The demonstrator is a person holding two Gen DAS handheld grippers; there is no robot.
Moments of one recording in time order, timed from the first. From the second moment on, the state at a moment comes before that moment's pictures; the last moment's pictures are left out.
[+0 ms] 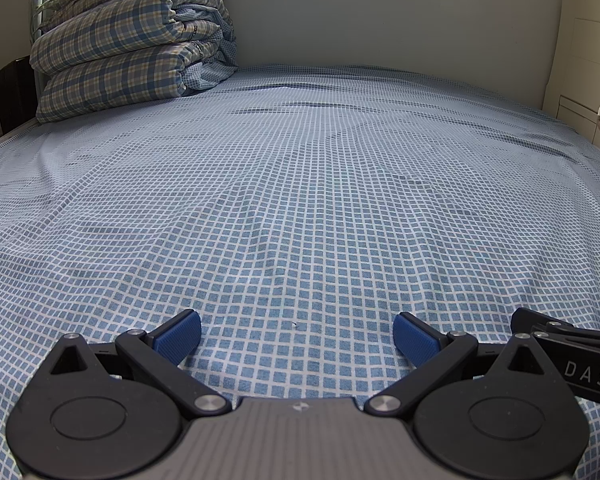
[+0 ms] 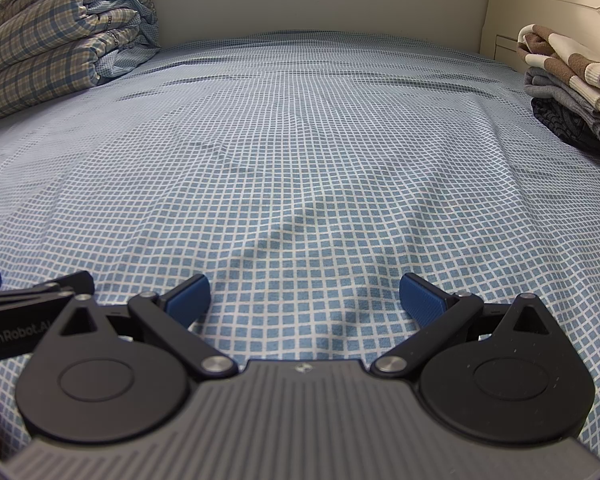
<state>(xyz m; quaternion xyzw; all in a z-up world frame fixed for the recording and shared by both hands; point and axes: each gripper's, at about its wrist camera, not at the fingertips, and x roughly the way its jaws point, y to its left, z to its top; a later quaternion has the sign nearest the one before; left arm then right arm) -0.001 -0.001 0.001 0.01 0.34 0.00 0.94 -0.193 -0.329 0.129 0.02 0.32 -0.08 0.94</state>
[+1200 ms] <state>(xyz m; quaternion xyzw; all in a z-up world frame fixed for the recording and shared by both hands) -0.104 0.047 0.026 0.00 0.35 0.03 0.94 -0.240 -0.258 0.093 0.02 0.32 -0.05 0.95</state>
